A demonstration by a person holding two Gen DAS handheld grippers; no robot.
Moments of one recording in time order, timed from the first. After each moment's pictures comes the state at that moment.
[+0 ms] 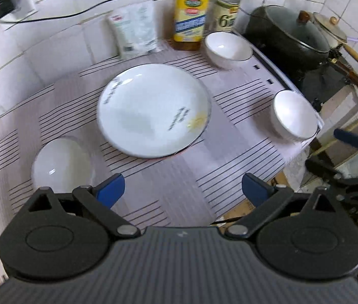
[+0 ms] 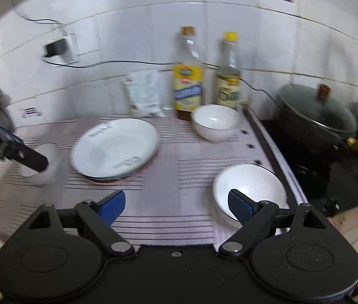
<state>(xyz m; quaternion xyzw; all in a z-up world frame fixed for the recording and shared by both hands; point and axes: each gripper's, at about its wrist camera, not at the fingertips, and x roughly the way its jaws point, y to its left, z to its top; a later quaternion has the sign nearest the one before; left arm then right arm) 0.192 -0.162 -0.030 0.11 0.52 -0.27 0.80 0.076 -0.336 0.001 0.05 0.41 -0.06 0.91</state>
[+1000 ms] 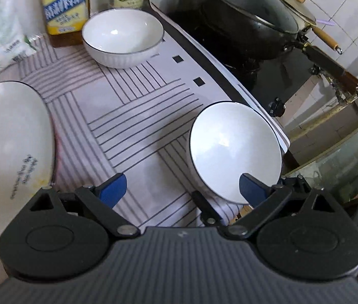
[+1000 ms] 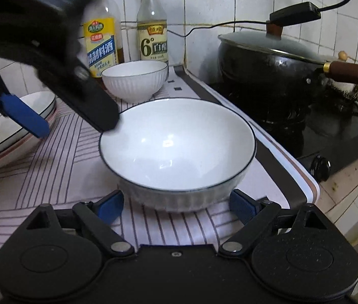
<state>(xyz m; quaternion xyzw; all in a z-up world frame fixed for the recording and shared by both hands) 0.230 -0.355 -0.138 0.09 0.55 -0.36 0.75 0.094 -0.407 -0.143 0.07 0.39 -0.18 0.90</state>
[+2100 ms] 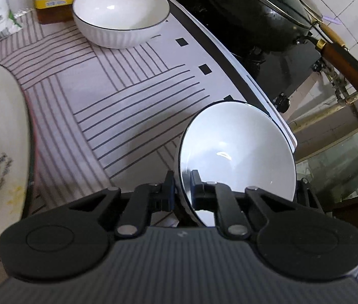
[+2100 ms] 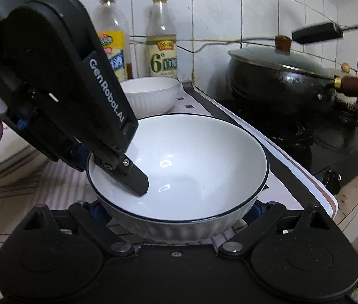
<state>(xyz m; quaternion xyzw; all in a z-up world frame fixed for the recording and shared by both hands) 0.253 -0.360 -0.164 0.07 0.58 -0.37 0.72 0.112 -0.388 -0.143 0.07 0.35 -0.18 0.92</state>
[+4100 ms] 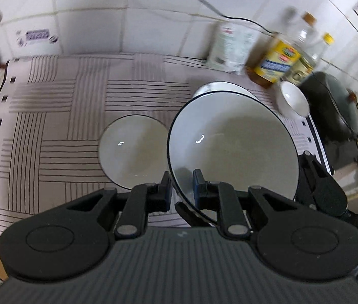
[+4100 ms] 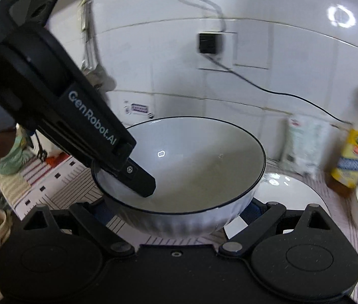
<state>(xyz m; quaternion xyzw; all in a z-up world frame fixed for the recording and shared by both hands) 0.248 -0.003 -0.032 -0.07 0.55 -0.16 0.82 0.211 -0.138 -0.012 -0.02 0.36 0.19 0.91</state>
